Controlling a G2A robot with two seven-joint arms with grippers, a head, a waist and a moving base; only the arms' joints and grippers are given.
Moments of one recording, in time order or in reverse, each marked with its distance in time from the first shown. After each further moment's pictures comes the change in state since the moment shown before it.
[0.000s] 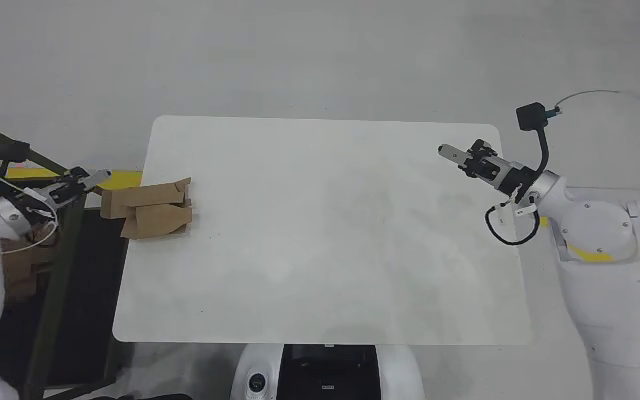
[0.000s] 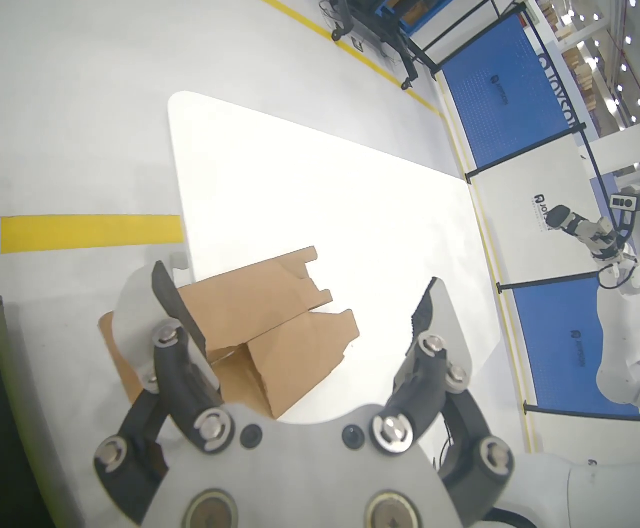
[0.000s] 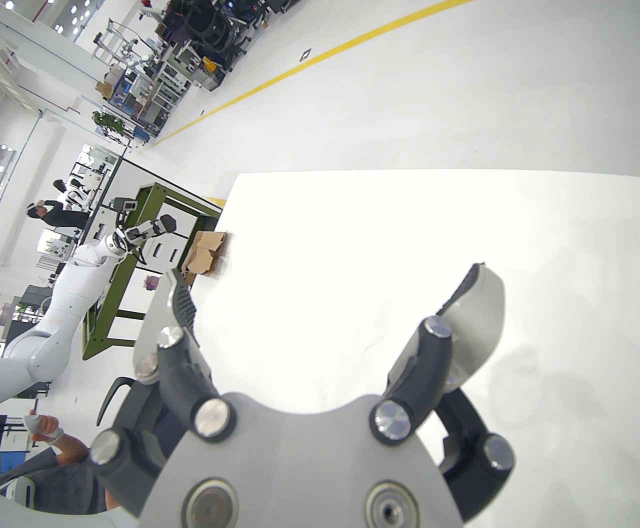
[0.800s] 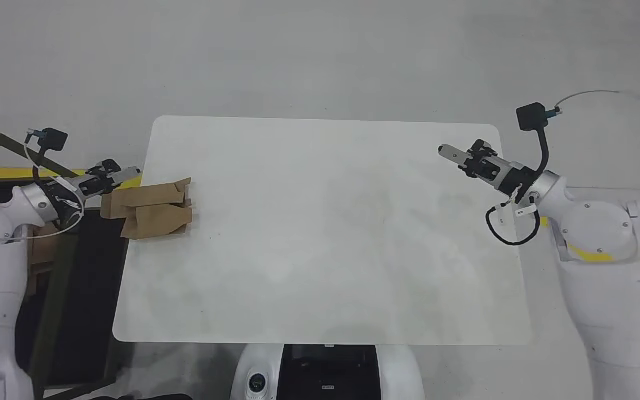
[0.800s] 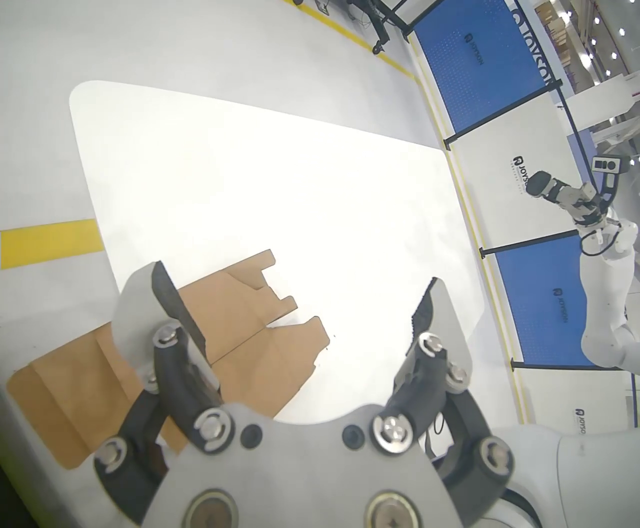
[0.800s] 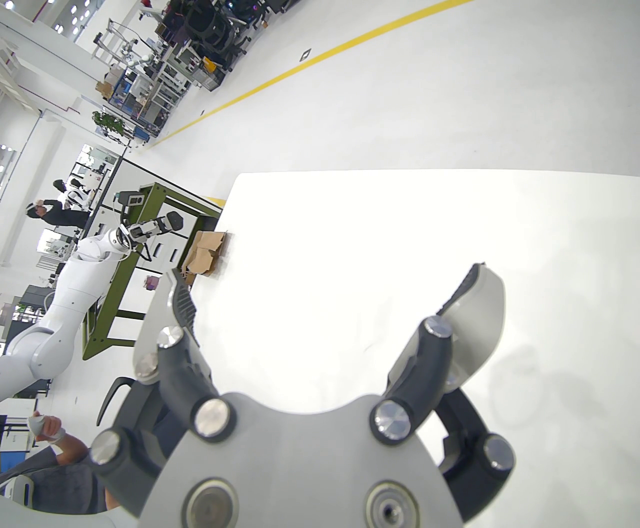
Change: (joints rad) left arm -0.102 -0.030 0.138 -0.051 -0.054 0.001 -0.094; right arm 0.000 0.000 0.000 0.000 0.000 0.000 0.000
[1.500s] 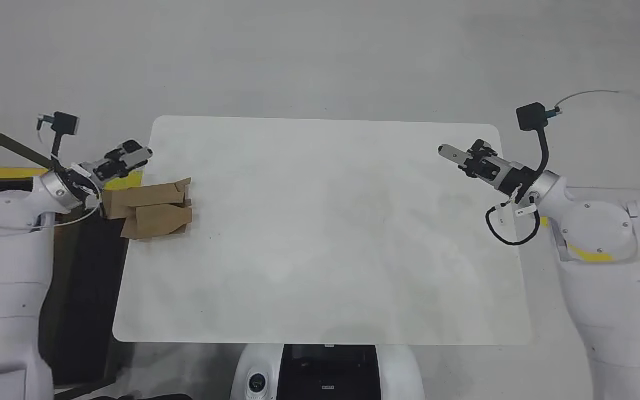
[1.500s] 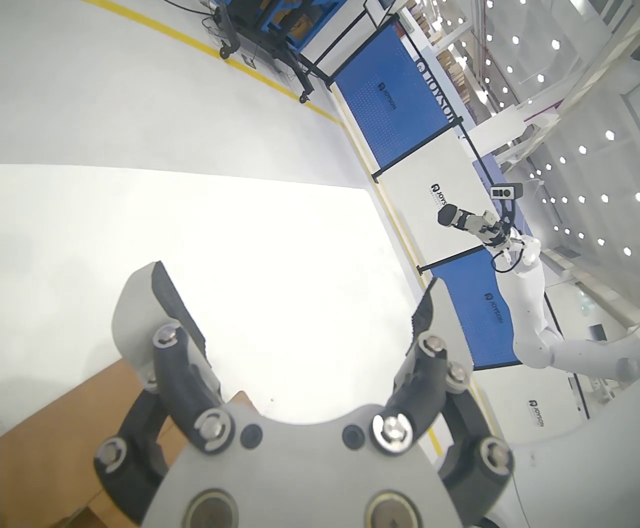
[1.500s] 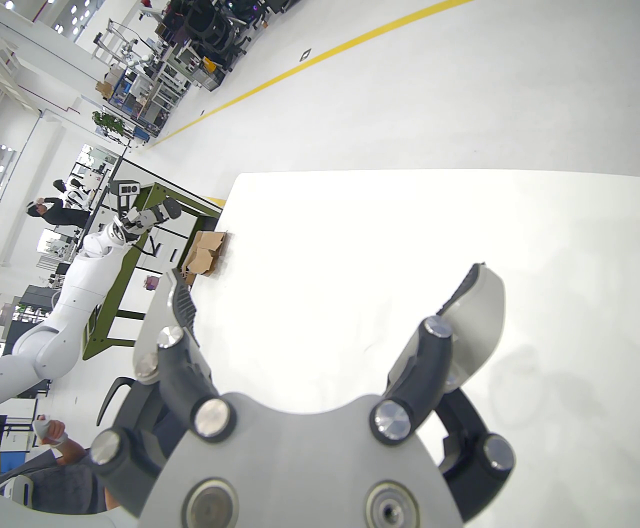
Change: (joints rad) left arm -0.043 -0.055 0.048 -0.028 -0.164 0.003 -0.003; right arm 0.000 0.000 0.000 0.000 0.000 0.000 0.000
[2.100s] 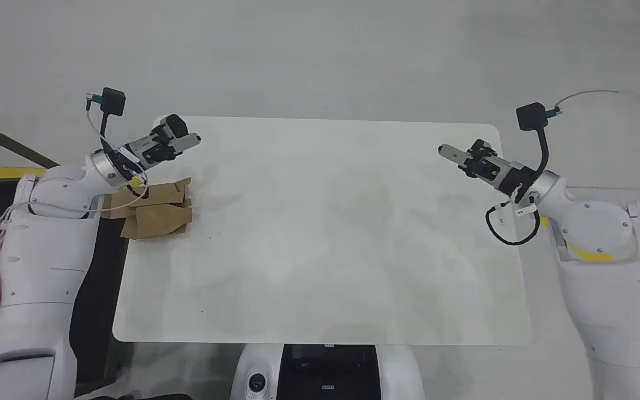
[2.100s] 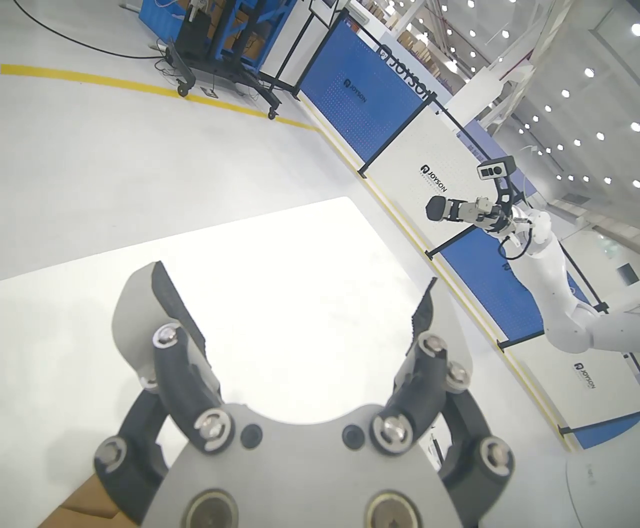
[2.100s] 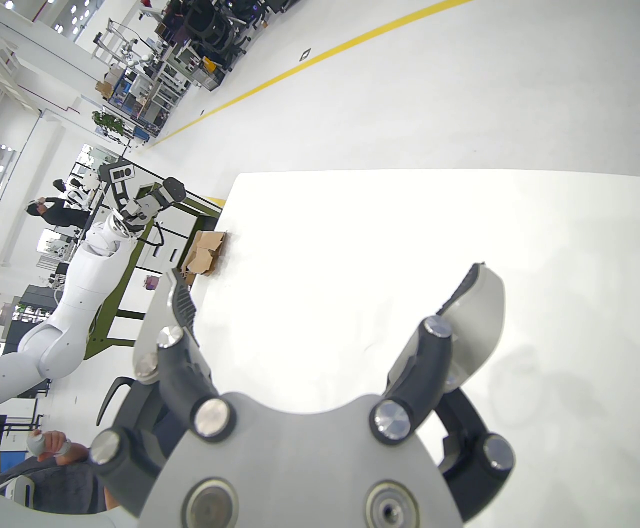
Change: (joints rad) left arm -0.078 -0.072 0.180 -0.135 0.167 -0.062 0.286; right arm 0.000 0.000 0.000 0.000 0.000 0.000 0.000
